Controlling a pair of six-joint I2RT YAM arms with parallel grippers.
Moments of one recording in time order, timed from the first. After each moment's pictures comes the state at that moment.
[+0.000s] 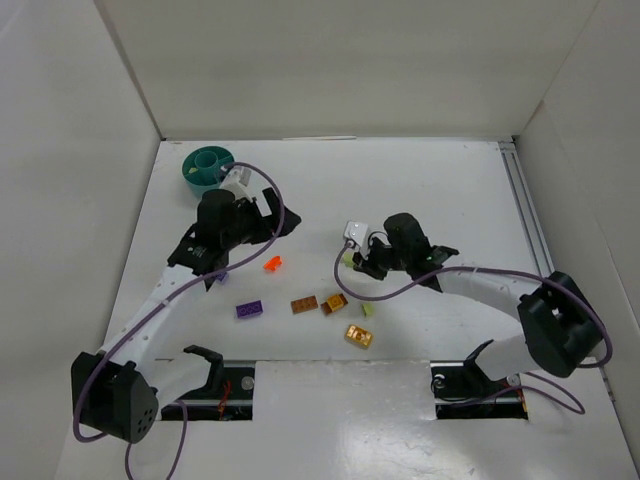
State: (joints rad) left arm -0.33 1.06 0.83 -0.22 0.21 -0.61; right arm 0.66 1.43 0.75 0.00 -0.37 -0.46
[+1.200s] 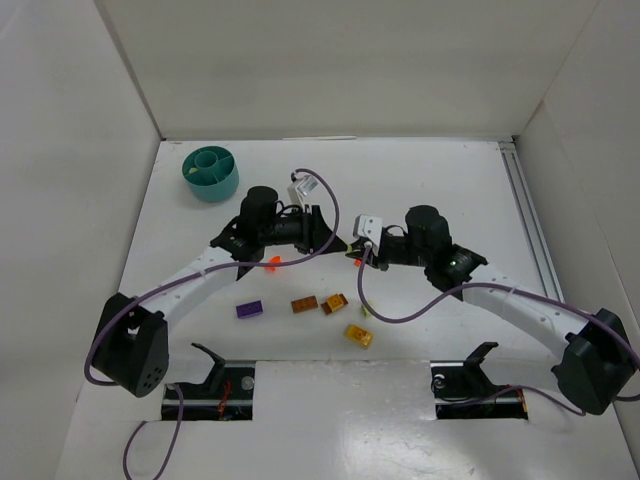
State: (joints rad) left arm -0.54 1.31 0.85 0.09 0.73 -0.61; right arm 0.68 1.18 0.79 0.04 -0.55 -0.51
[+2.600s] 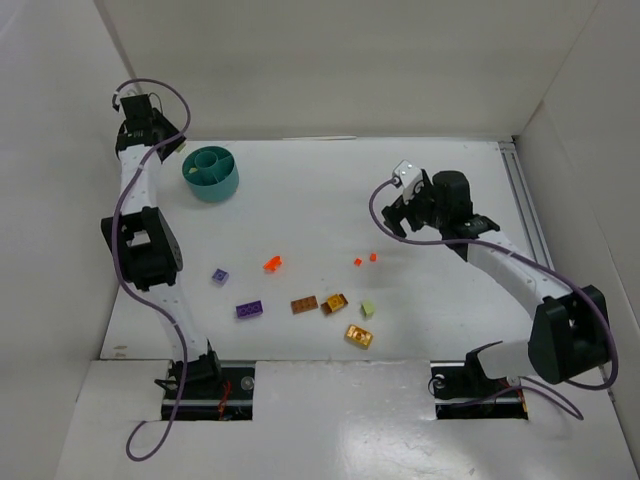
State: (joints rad) left arm 0.24 2.00 1.88 -0.49 0.03 -0.56; right arm 0.34 1.33 0.93 -0.08 -0.29 -0.40
